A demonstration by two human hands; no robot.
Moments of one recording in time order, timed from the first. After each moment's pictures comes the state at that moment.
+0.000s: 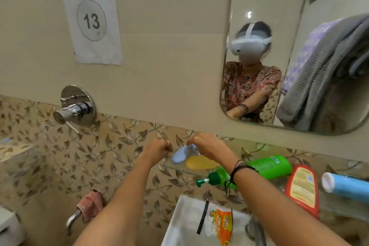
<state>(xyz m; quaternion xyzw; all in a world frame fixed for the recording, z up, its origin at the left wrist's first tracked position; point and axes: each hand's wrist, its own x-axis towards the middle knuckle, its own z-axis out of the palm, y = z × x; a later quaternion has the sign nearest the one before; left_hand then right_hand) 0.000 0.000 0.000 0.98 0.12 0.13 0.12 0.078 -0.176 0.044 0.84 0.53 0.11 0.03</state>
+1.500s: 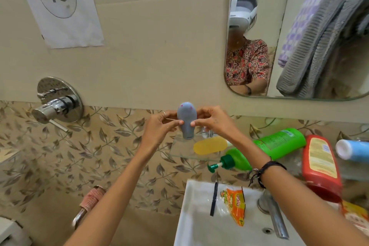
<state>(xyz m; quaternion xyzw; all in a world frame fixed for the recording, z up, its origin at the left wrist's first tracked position) -0.017 -0.017 0.031 0.79 0.03 0.28 0.54 0.068 -0.178 0.050 0.79 0.36 -0.04 -0.49</state>
